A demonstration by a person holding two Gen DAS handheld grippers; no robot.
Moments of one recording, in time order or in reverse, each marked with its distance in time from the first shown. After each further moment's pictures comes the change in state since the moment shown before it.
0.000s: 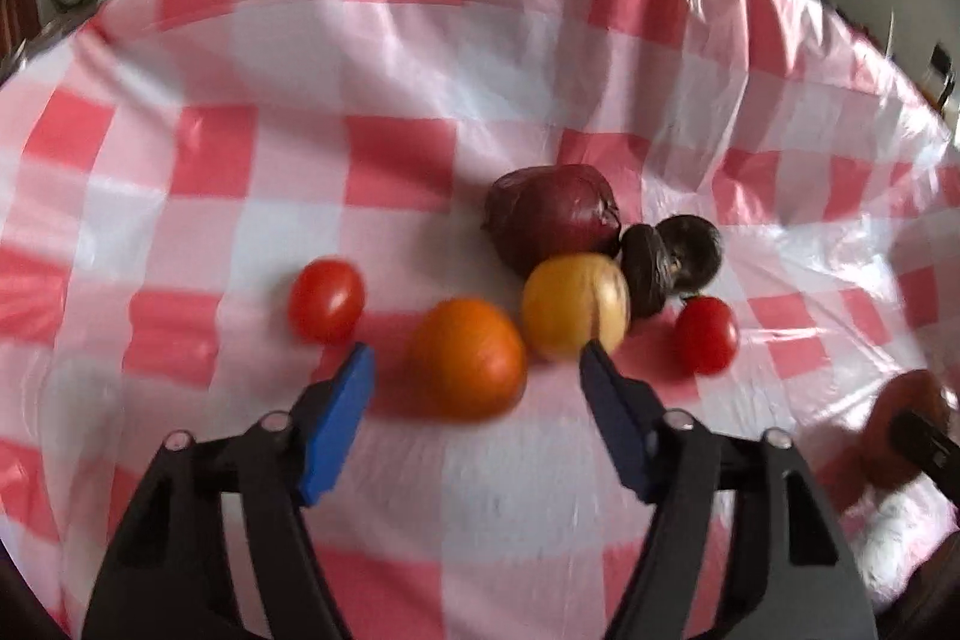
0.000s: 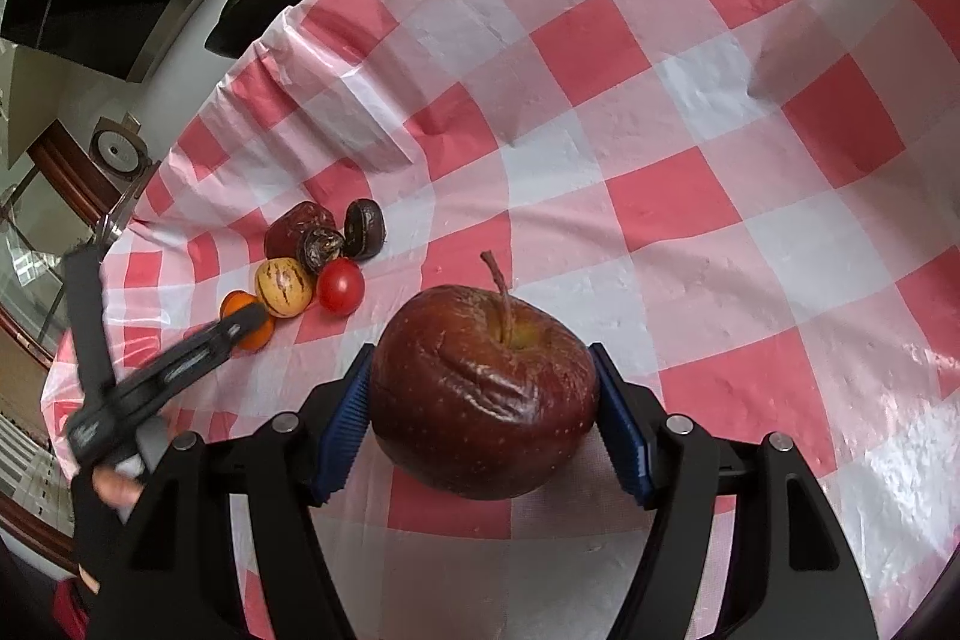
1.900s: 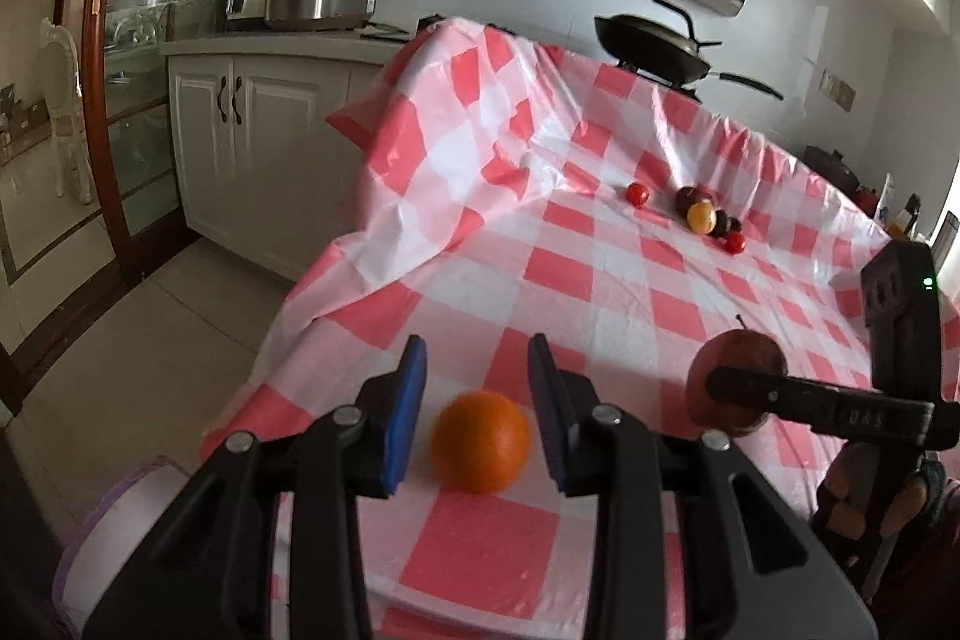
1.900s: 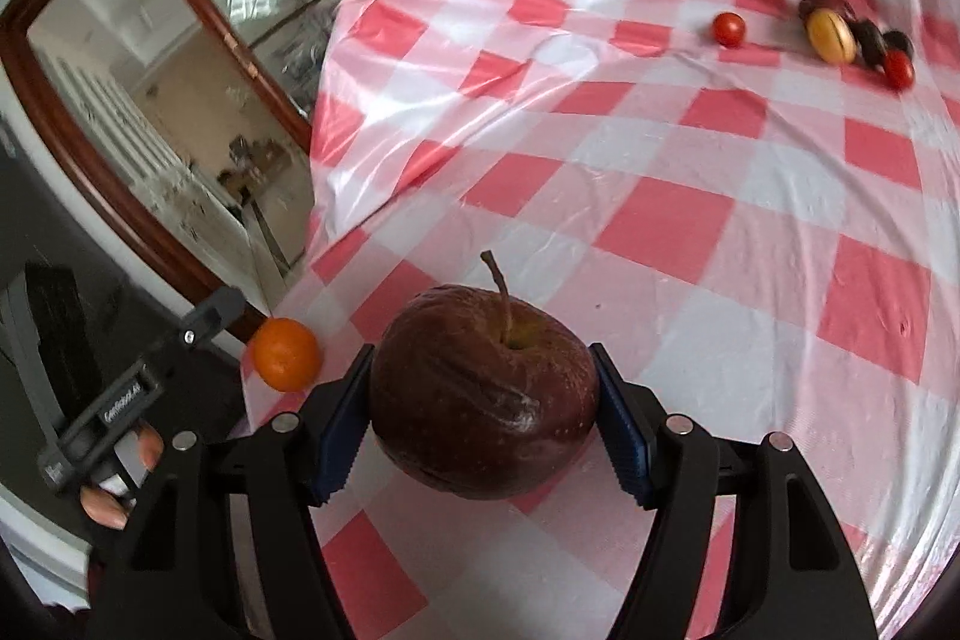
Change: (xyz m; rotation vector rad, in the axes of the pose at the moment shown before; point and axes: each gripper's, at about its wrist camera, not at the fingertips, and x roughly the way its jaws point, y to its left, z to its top) left arm -0.320 0.185 -0.318 -0.379 -0.257 0.108; right arm -0.050 0.231 -0.219 -0.521 0.323 0.452
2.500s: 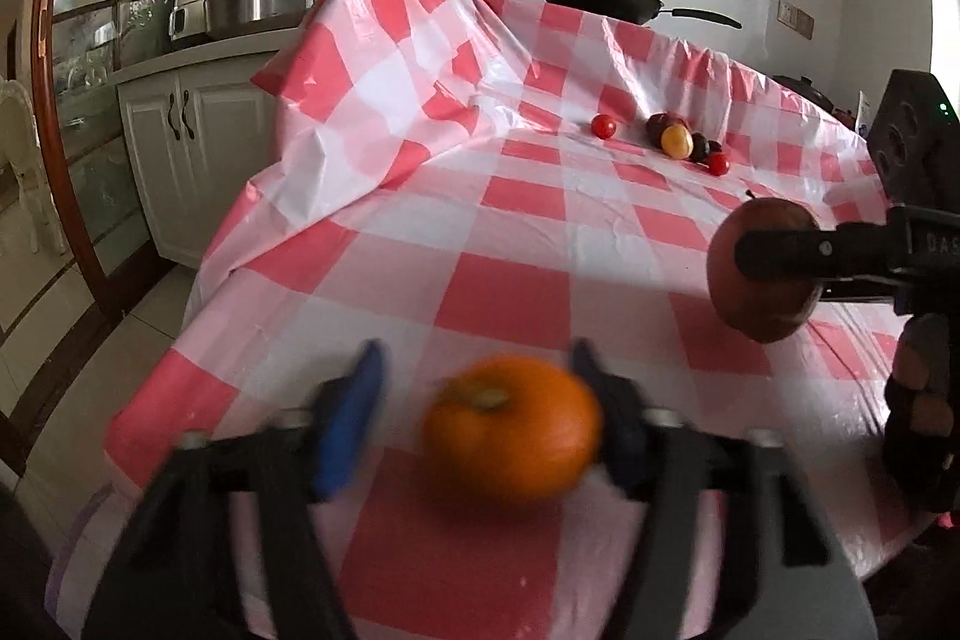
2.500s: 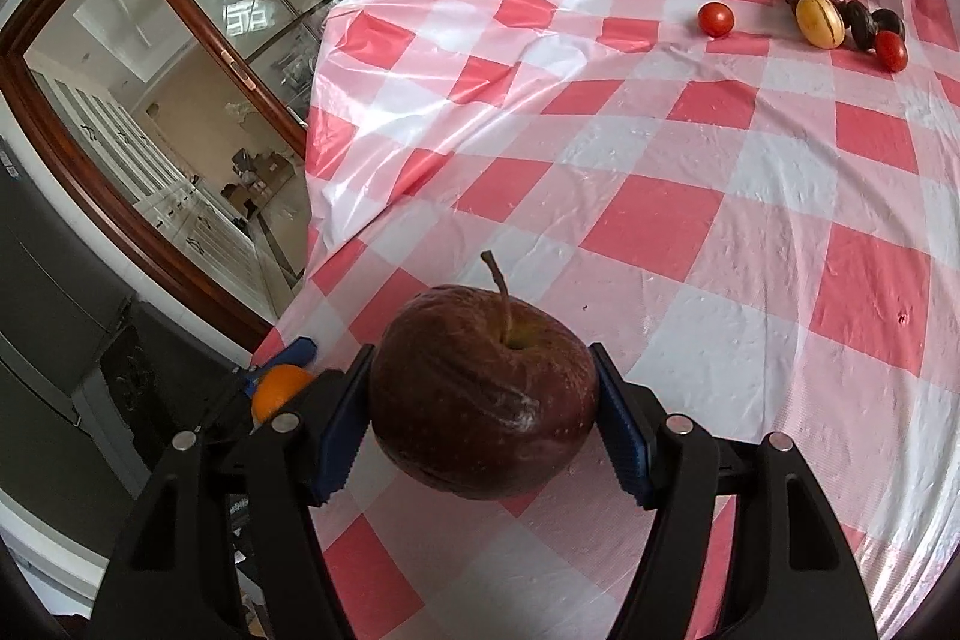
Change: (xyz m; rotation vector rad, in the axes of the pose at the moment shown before) left arm 0.042 -0.023 -0.041 0.159 0.023 -0.051; right arm -0.002 -0.014 0.003 0.055 -0.010 0.026
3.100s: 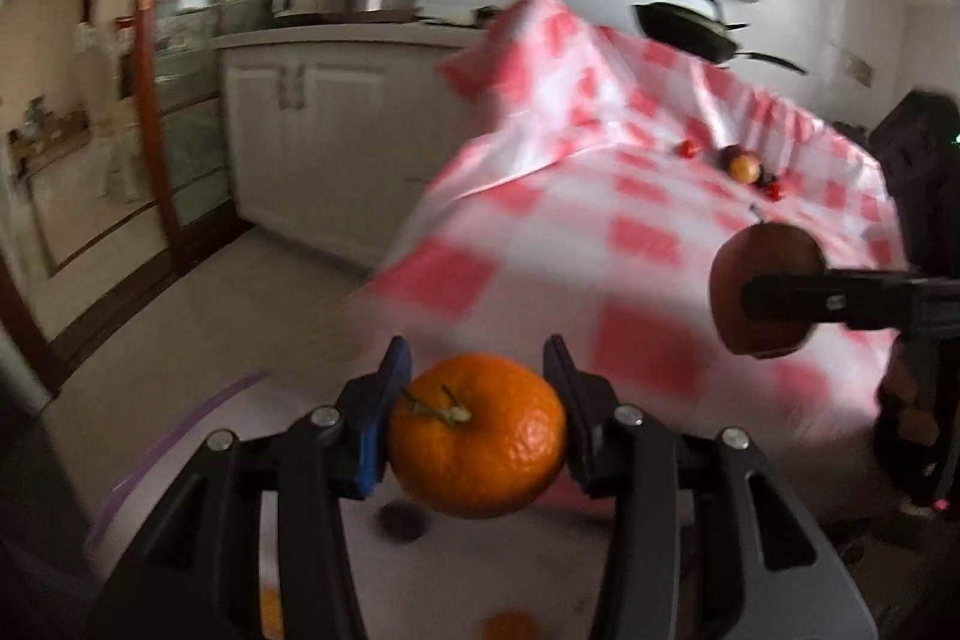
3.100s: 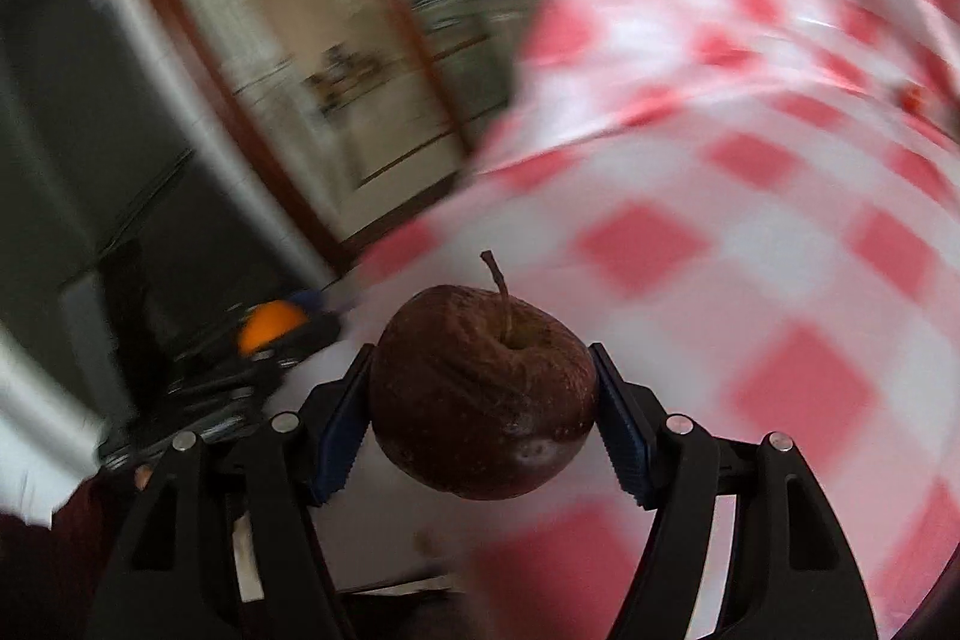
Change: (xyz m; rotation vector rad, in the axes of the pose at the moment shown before) left arm -0.105 0.078 -0.065 -0.139 -0.022 0.176; right arm 0.041 0.125 -0.048 -0.384 0.151 0.171
